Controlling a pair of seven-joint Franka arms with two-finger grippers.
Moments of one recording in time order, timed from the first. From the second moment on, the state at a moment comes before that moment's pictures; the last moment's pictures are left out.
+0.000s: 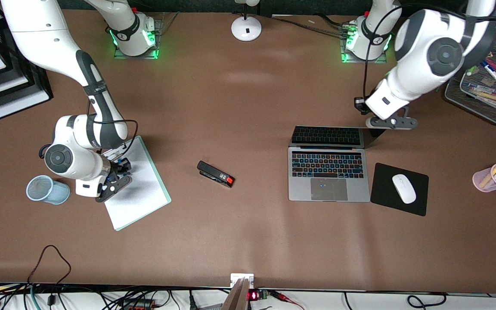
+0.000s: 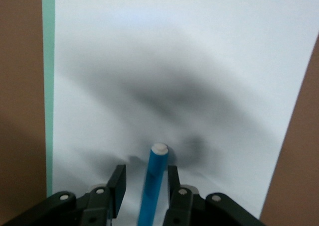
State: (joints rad) left arm -0.01 -0.07 -0.27 -2.17 -0.12 1.95 -0.23; right arm 0.16 0.63 -0.07 -1.75 0.05 2.25 -0.58
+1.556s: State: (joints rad) left arm 0.01 0.25 -0.33 -2.11 -0.12 2.55 -0.29; right arm 0.16 0.68 -0.07 -1.71 0.06 2.26 -0.54
